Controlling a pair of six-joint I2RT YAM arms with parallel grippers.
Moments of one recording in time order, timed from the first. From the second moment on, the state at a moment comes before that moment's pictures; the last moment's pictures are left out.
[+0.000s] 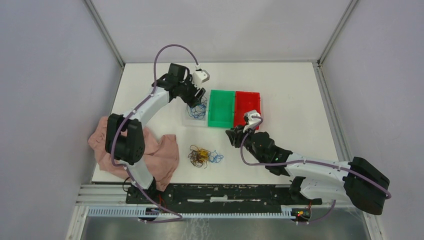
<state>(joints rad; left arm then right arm) -0.34 1.76 1.41 -0.48 0.33 0.49 0.99 1.11 0.42 0.50 0.39 0.40</state>
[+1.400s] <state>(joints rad) -0.39 1.19 1.16 -1.07 0.63 0.77 1.05 1.46 0.92 -0.27 -0.26 -0.46</state>
